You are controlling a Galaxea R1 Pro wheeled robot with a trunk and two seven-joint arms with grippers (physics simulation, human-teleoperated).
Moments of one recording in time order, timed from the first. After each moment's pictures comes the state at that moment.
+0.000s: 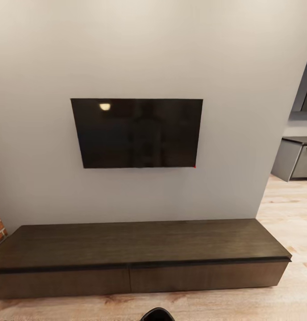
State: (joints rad) left arm 0.00 0.01 0.08 -0.29 0.25 -0.34 0.01; right arm -0.08 0.05 -0.03 -0.30 0.00 -0.59 -0.03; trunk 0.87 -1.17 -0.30
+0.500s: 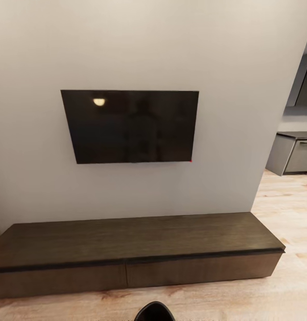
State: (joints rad) left arm 0.00 0.01 0.08 -0.29 0.25 -0.34 0.01; right arm -0.08 0.04 -0.03 -0.30 0.00 -0.59 -0.04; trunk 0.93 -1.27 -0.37
